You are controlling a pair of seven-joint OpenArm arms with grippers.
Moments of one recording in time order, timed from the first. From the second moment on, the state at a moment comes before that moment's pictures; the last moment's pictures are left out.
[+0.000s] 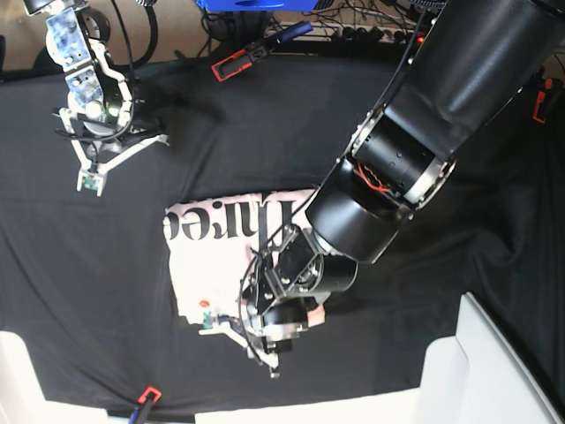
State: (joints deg) left arm -41.3 6.5 38.8 34.1 36.9 -25.6 25.5; right arm -15.2 14.7 -15.7 95.3 9.0 -35.7 -52.7
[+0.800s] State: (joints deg) left arm -40.9 7.2 30.4 44.0 36.4 -25.6 25.7; right arm -15.2 14.5 -15.8 95.3 9.0 -35.7 -52.7
